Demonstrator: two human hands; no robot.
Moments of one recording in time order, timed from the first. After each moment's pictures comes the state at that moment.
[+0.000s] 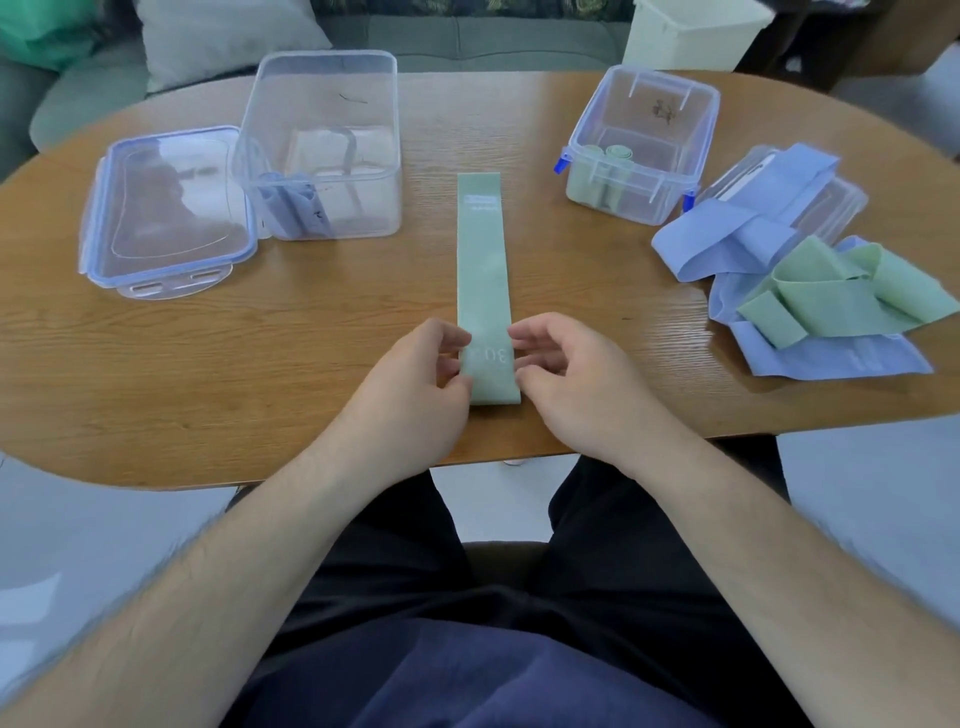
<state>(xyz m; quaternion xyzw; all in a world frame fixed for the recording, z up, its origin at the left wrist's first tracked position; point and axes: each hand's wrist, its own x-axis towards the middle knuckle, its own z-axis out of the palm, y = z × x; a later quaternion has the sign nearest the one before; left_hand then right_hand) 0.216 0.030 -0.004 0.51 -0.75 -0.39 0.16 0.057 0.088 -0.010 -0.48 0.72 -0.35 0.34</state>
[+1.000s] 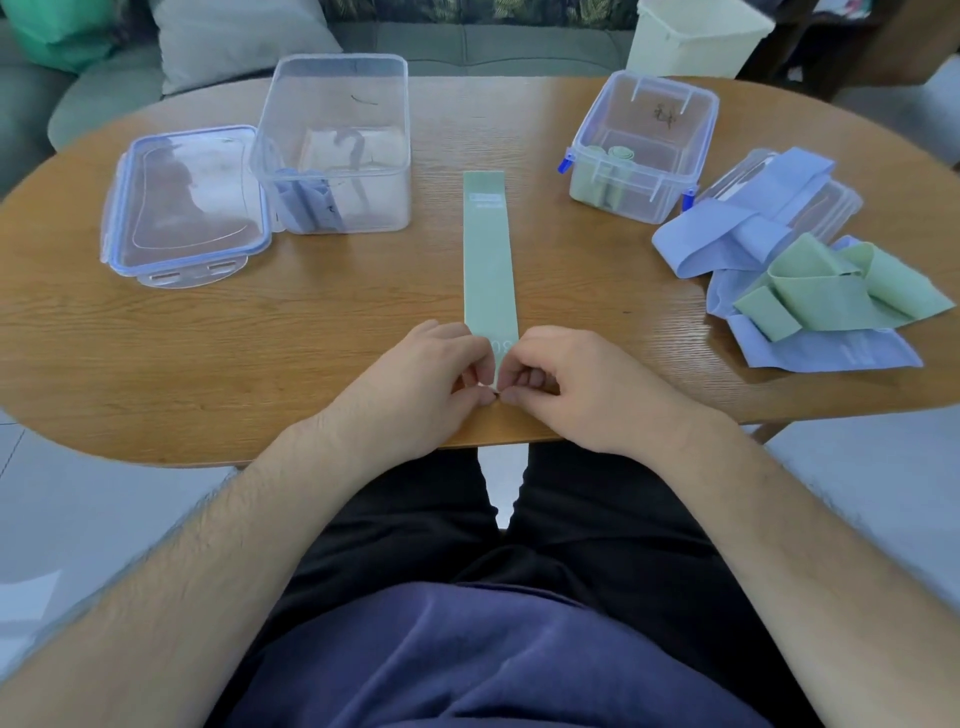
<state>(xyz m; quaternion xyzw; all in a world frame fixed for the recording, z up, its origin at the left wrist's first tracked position) 0.226 0.014 -0.019 0.31 -0.92 -0.22 0.11 0.044 0.090 -0.009 -0.71 0.63 -0.20 0.24</state>
